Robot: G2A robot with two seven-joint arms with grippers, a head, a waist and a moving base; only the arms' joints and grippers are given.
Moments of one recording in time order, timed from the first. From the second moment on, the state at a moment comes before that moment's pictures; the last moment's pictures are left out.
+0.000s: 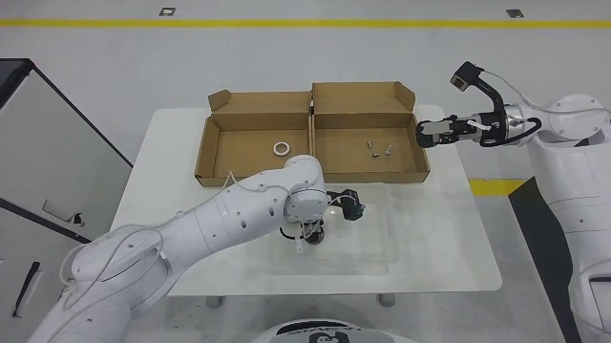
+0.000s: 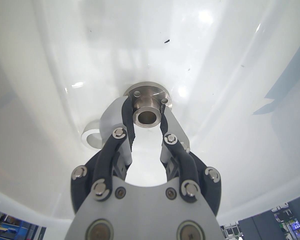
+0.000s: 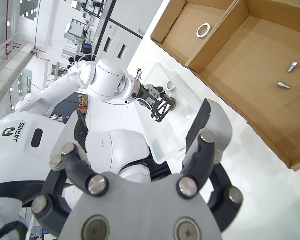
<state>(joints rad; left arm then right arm) 0.66 -1.33 -0.24 -1.39 0.62 -0.37 -1.45 -0.94 -0.88 1.33 -1.26 0.39 -0.29 1.53</state>
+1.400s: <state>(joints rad) 0.64 -1.33 -0.24 -1.40 0.61 -0.38 -1.44 -0.94 -0.88 1.33 -1.26 0.39 -0.29 1.53</state>
